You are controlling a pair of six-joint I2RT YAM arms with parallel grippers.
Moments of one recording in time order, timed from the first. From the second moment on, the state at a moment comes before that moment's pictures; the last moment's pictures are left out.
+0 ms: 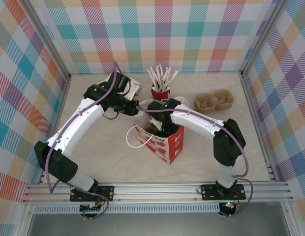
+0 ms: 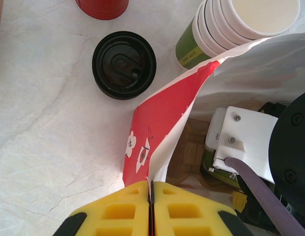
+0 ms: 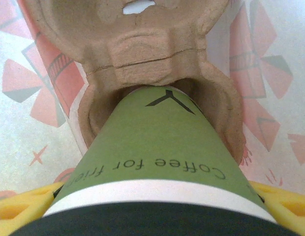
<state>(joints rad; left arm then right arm) -0.50 1.53 1.61 -1.10 0.22 -0.11 0.86 1.85 1.56 -1.33 -0.07 0.15</state>
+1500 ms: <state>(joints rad) -0.50 1.53 1.61 -1.09 0.22 -0.11 0.86 1.82 1.55 -1.31 -0.08 0.15</state>
